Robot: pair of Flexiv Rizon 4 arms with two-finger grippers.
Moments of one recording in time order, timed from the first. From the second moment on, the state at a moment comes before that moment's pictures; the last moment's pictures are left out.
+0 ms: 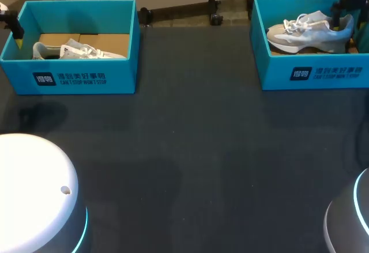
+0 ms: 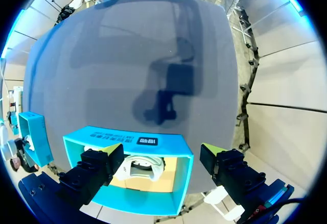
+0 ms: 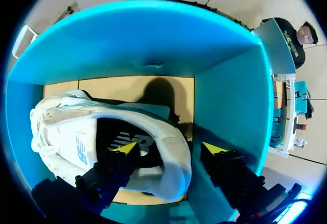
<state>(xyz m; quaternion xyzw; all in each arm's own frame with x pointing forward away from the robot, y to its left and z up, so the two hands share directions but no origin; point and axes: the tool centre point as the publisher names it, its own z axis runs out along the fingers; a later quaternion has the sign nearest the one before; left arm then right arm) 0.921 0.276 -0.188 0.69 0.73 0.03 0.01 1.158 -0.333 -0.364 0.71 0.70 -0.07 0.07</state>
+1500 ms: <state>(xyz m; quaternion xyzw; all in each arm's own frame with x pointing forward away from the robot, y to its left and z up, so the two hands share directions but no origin) 0.921 0.276 -0.188 0.69 0.73 0.03 0.01 1.167 -0.343 -0.360 0.73 0.67 -0.07 0.06</state>
